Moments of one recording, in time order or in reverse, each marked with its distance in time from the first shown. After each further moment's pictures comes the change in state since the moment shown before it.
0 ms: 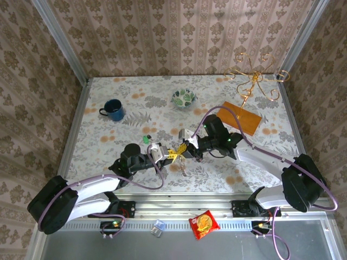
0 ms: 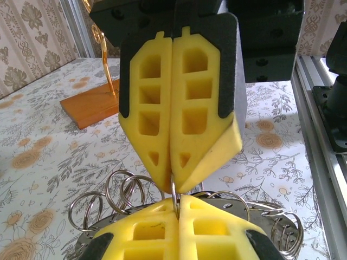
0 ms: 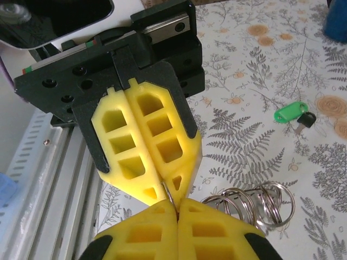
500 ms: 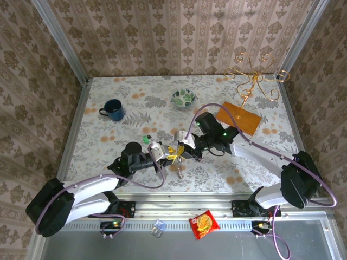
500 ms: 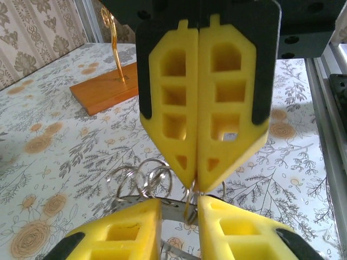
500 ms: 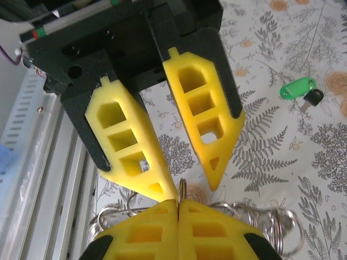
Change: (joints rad) left arm 0.001 -0.039 0.046 -0.151 -0.054 0.039; right arm 0.054 0.055 0.175 -0.305 0.125 -0.149
